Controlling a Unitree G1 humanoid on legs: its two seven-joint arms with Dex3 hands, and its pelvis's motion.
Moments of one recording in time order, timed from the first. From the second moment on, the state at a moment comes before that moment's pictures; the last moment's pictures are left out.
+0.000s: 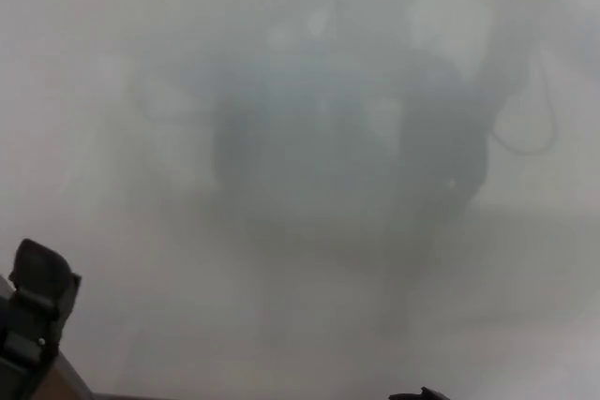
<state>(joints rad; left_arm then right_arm) 0.17 0.26 0.51 -0.15 -1.47 0.81 -1.07 -0.12 -0.21 0.49 1.17 -0.66 -0.68 -0.73</state>
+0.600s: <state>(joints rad) 0.17 0.26 0.23 -0.01 -1.17 0.60 -0.96 -0.12 -0.20 0.46 1.17 -0.66 -0.70 -0.71</state>
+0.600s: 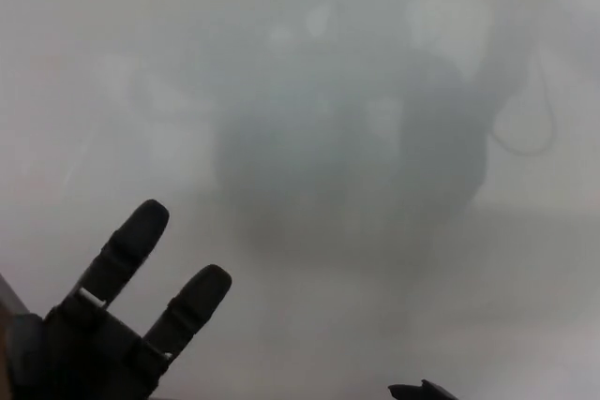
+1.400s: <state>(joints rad) 0.12 0.26 -0.10 0.49 -0.75 0.28 -0.71 -0.12 -0.19 0.41 1.17 -0.65 -0.72 -0.68</state>
